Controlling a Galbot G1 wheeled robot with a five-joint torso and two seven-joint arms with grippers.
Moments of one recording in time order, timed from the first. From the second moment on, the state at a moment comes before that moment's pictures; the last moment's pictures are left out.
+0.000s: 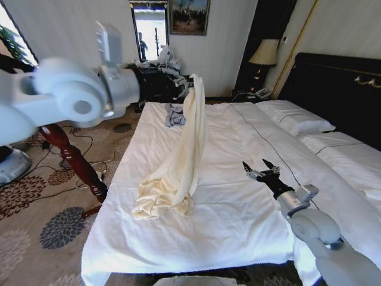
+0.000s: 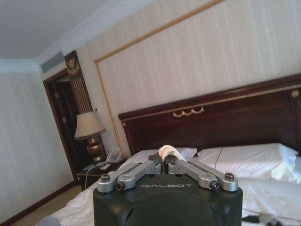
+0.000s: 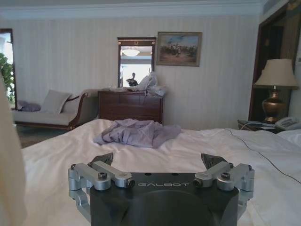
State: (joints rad) left arm 1.61 0.53 -1.54 -2.12 -1.88 0.07 0.02; right arm -1.47 0.85 0.76 2.09 0.71 -0.14 -0.03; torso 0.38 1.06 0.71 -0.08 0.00
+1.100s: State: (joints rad) left arm 1.28 0.33 -1.30 -2.40 -2.05 0.09 -0.05; right arm -1.20 0.80 0.35 2.09 0.69 -0.16 -0.07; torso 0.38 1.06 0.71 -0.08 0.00
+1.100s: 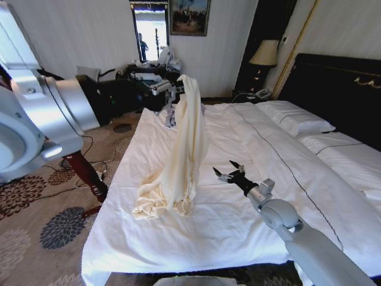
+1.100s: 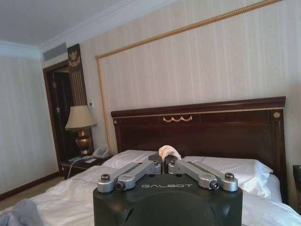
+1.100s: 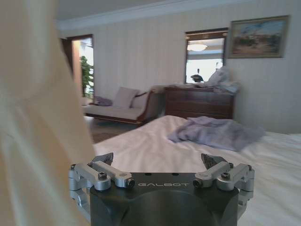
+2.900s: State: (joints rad) left arm 1.21 0.08 -1.11 -2.43 -1.88 0.10 -0.07; right arm -1.27 0.80 0.58 2.13 0.85 -0.14 0.02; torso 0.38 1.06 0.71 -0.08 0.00
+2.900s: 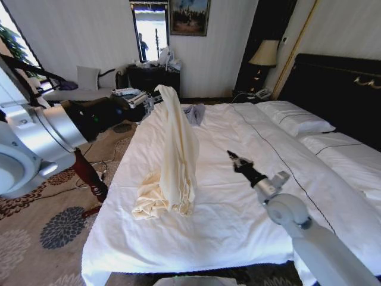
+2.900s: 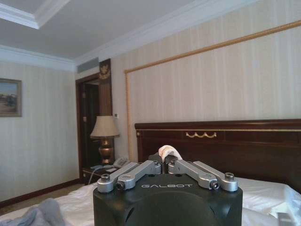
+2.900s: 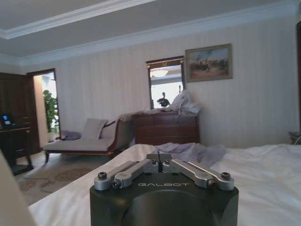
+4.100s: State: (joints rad) left arm 1.26 0.06 -1.05 -2.39 -1.75 0.10 -0.11; right arm -1.66 0.87 0.55 2.48 0.67 -0.19 -0.08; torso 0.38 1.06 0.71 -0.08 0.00
